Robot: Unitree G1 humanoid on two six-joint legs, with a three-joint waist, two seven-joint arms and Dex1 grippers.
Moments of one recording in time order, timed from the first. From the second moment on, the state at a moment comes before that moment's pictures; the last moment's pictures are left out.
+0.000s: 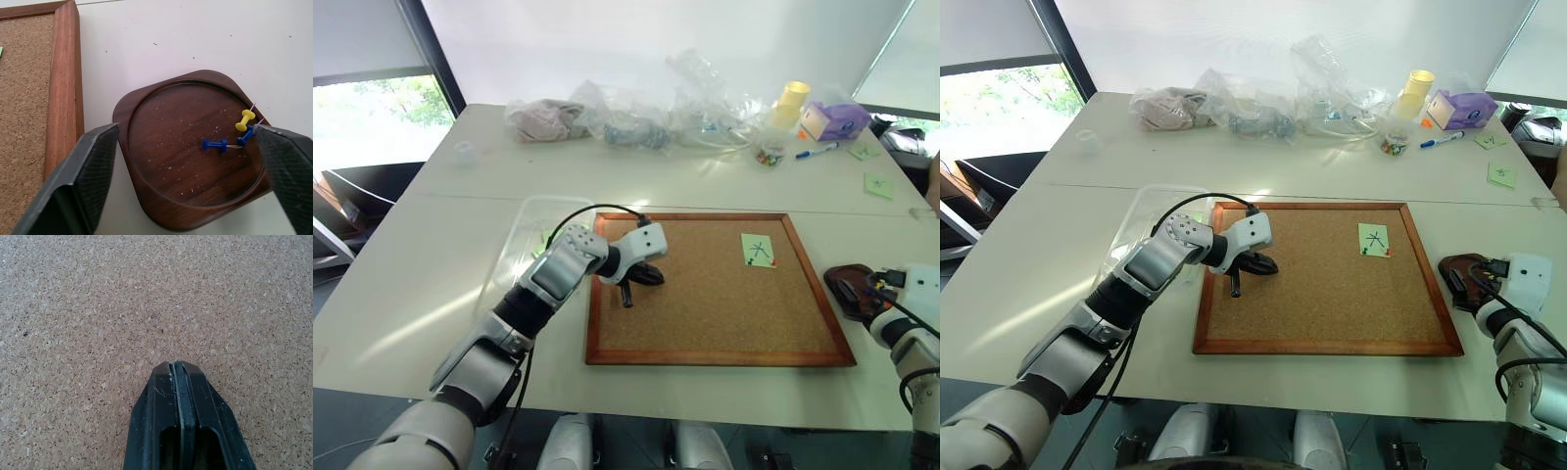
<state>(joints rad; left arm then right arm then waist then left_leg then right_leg) -0.80 0.30 -0.51 0.21 -0.01 0.62 -1.03 0.02 -0.53 -0.60 -0.13 0.40 0.69 0.21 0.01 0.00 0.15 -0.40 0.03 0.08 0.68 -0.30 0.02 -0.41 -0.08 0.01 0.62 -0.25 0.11</state>
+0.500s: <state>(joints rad) -0.80 0.29 -0.51 0.22 -0.01 0.62 -1.03 -0.01 -0.52 -0.43 -0.29 0.48 0.61 0.39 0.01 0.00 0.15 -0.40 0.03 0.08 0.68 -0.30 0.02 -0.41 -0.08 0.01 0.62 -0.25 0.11</state>
